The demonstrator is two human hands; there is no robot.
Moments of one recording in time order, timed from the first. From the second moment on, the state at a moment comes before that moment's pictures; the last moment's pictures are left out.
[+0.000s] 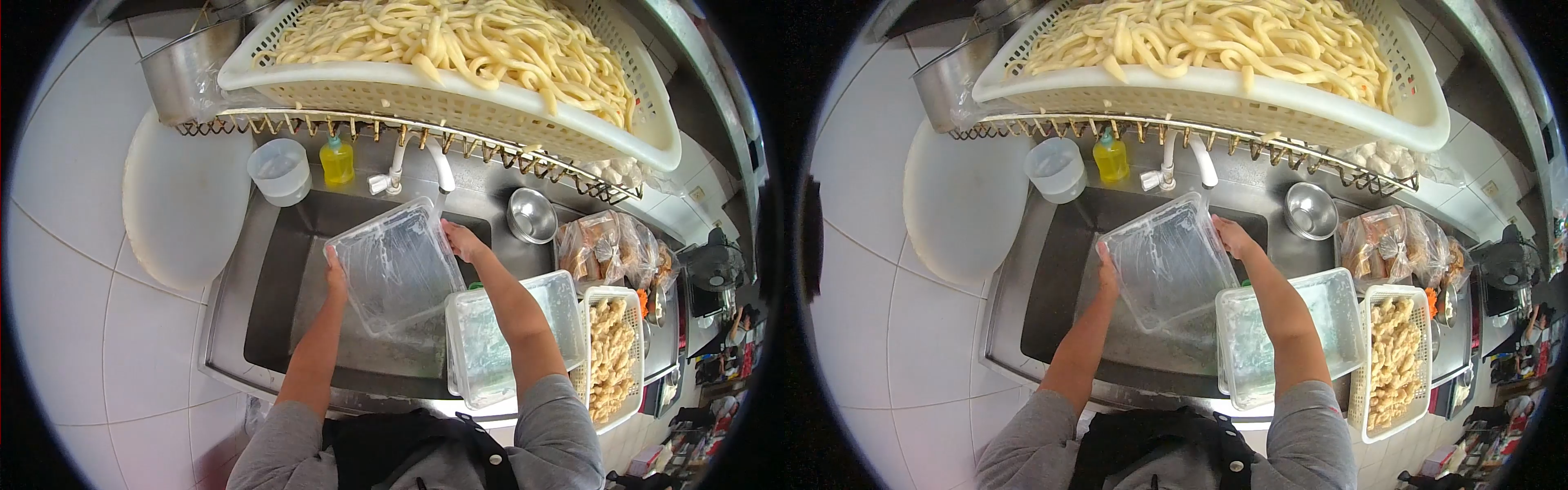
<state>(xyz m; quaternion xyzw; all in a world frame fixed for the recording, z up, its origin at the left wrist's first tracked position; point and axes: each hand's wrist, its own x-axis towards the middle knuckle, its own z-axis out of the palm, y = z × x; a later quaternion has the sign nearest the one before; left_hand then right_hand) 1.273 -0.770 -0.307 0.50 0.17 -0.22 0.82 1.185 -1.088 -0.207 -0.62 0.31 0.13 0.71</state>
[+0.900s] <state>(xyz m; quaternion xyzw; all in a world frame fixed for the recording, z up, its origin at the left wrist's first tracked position) 1.208 -0.699 -0.349 0.64 0.25 -0.24 0.68 1.239 -1.049 -0.256 -0.60 0.33 -0.01 0.73</state>
